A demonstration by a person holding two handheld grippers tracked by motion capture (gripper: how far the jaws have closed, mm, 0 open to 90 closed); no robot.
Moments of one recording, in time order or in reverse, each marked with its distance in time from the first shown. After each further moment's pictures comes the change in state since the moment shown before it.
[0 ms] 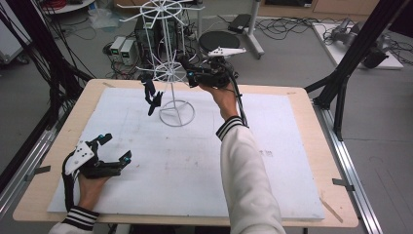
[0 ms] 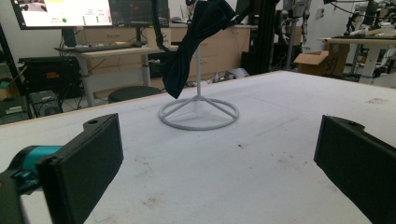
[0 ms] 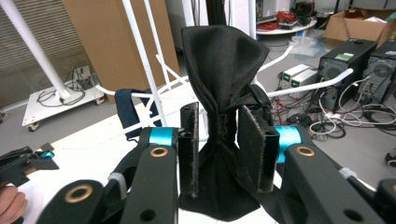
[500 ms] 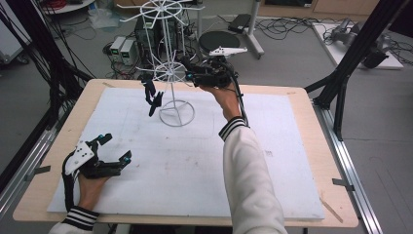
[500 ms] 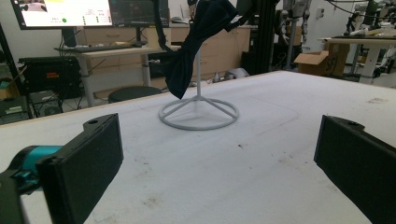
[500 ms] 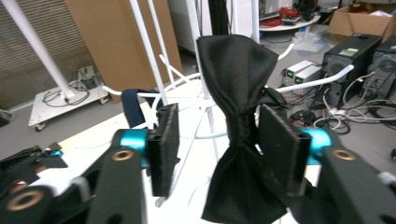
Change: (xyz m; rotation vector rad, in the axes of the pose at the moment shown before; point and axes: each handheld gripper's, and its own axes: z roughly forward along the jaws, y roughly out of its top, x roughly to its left) left arm 0.000 0.000 0.000 -0.001 0.001 0.000; right arm 0.002 0.002 -0.006 0.012 0.017 0.019
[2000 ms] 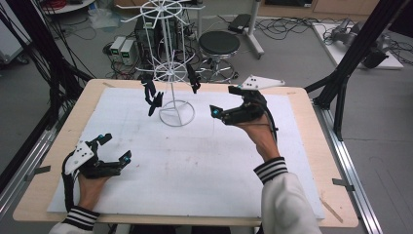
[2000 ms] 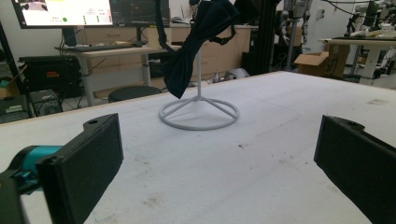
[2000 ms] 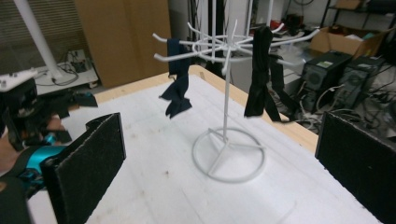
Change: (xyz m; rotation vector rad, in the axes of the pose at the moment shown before) left arm 0.001 0.000 -0.001 0.005 0.000 -0.004; right arm 0.046 -0.055 -0.111 -0.026 -0.064 -0.134
